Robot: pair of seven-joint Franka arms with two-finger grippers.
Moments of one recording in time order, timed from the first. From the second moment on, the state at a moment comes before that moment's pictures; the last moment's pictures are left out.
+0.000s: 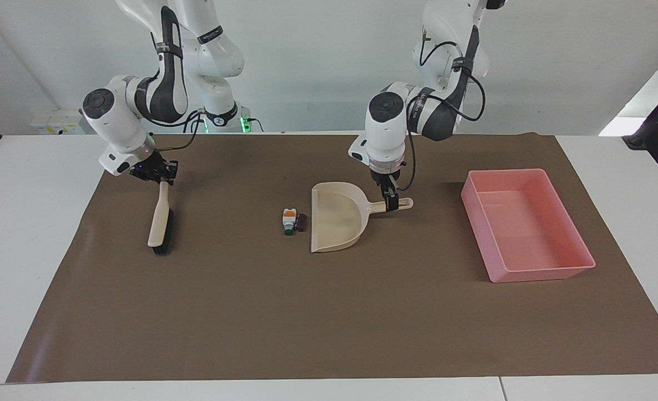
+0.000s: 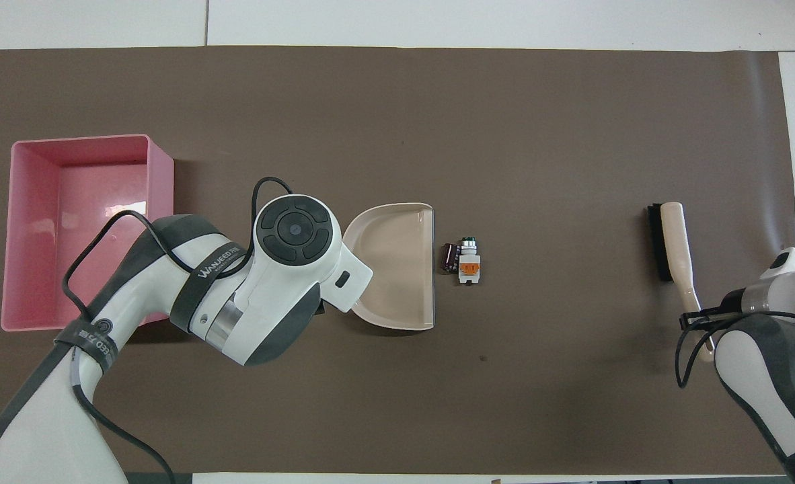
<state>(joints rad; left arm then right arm) -0.59 0.16 -0.05 -1.98 0.14 2.03 0.78 -0.19 -0.20 -0.05 -2.52 -0.03 2.18 -0.28</state>
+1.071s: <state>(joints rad) -0.65 0.23 -0.05 -1.98 0.21 2.09 0.63 0.25 -0.20 -0.02 -2.31 -0.04 1.95 0.22</state>
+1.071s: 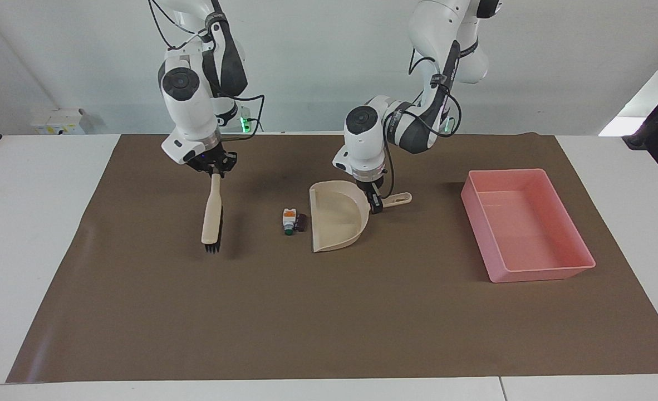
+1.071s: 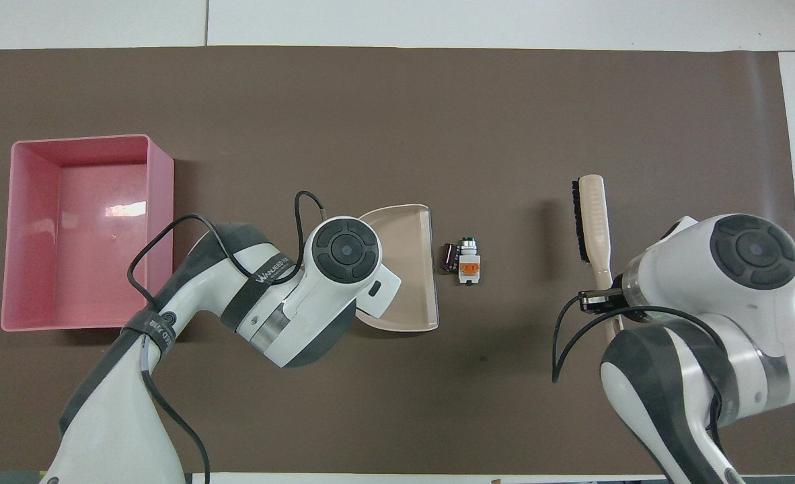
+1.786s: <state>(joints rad) -0.65 0.22 -0.04 -1.93 0.27 2.01 0.62 0.42 -0.15 -0.02 -2.33 -0.04 2.01 0.38</state>
